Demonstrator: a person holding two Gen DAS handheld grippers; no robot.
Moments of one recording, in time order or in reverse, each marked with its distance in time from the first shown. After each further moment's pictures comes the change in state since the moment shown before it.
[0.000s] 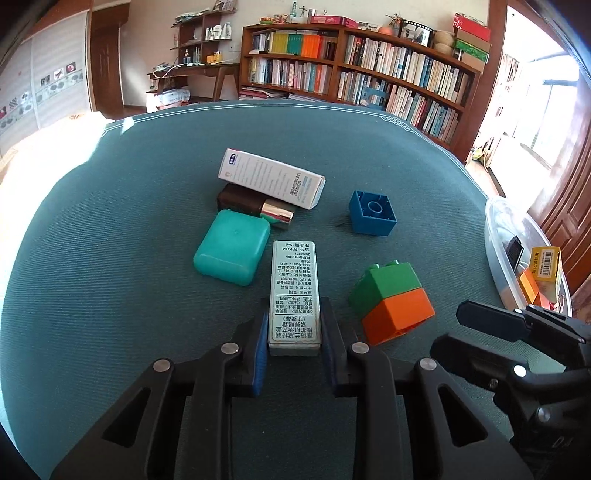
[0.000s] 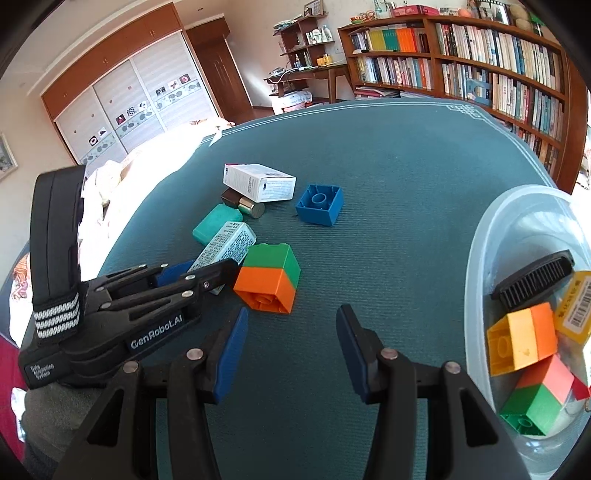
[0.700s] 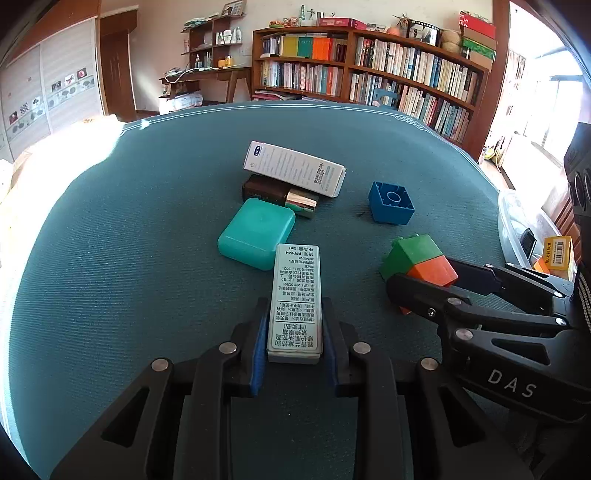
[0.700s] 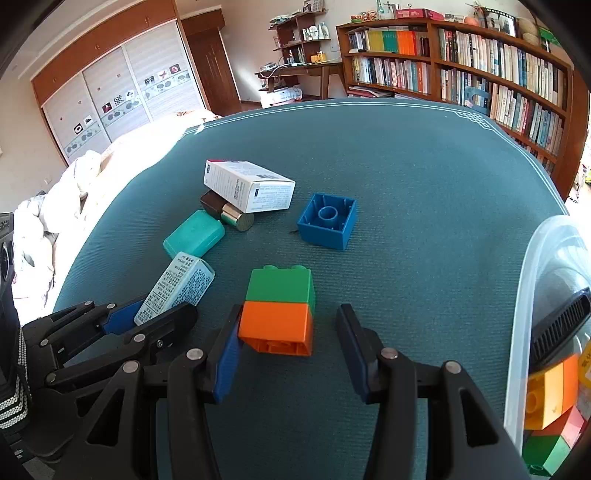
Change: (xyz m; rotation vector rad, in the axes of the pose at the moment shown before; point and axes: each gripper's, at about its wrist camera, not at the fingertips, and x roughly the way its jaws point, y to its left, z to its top) left arm -0.003 0.007 -0.009 0.005 -0.017 0.055; right arm 0.041 0.012 0.018 -0.052 -0.001 -0.112
